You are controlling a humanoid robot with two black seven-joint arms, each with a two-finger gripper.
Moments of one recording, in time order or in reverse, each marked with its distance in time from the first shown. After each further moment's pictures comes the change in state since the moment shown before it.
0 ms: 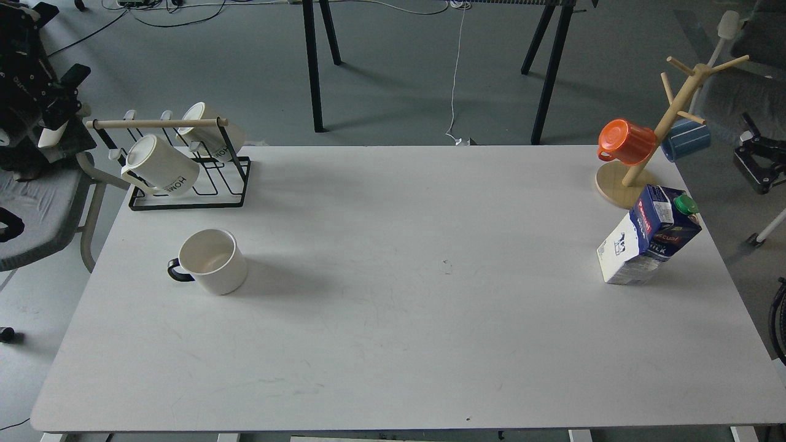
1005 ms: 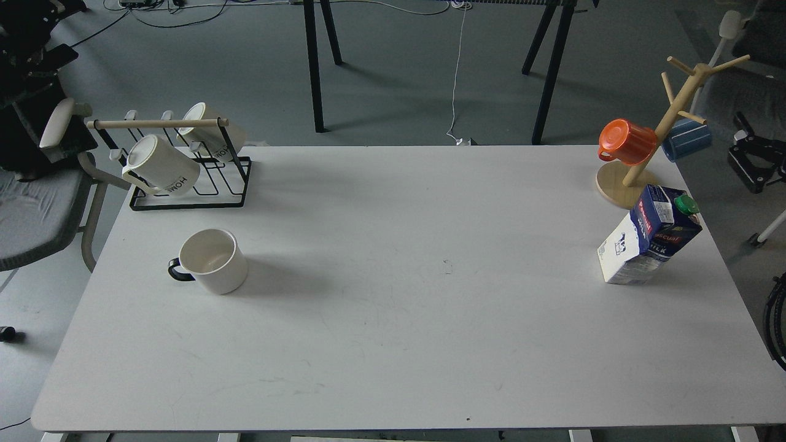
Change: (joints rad) left arm -0.144 0.087 -0.003 -0.083 0.610 0.000 0.000; right arm 0.000 0.011 0.008 0.012 0.000 0.000 -0.002
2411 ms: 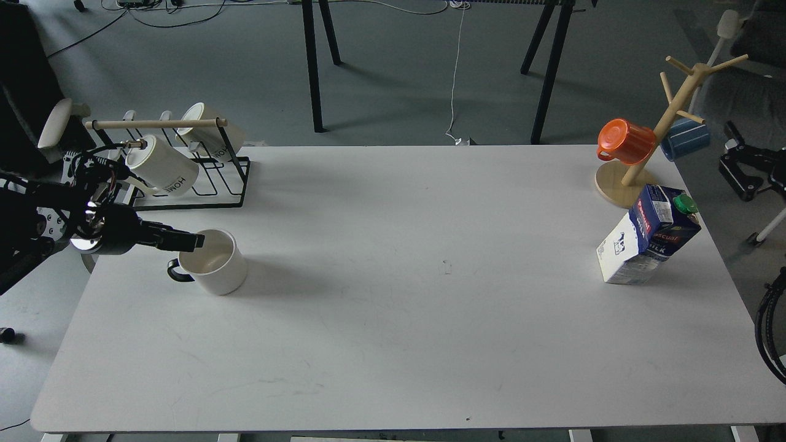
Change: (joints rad) left arm 0.158 -0.134 0.200 -0.106 0.874 0.008 0.000; right arm -0.014 0.022 -0.006 -0.003 -0.001 0.000 -0.002
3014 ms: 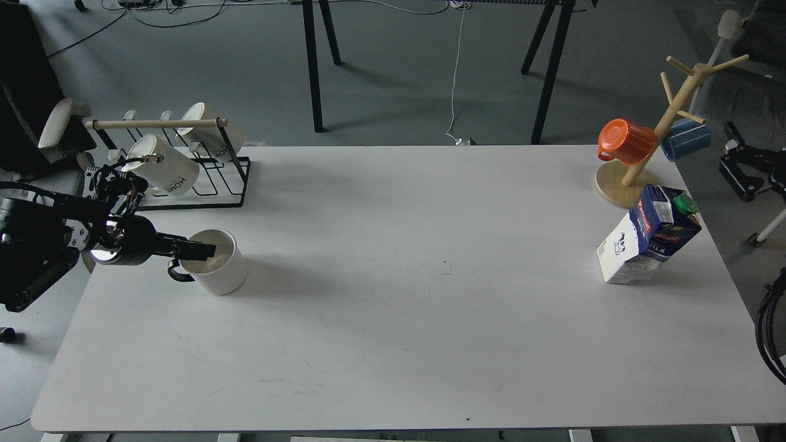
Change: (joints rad) left arm 0.022 -0.088 0.001 0.091 0.003 0.016 0.000; right arm -0.006 -0.002 0.002 0.000 0.000 0.000 0.000
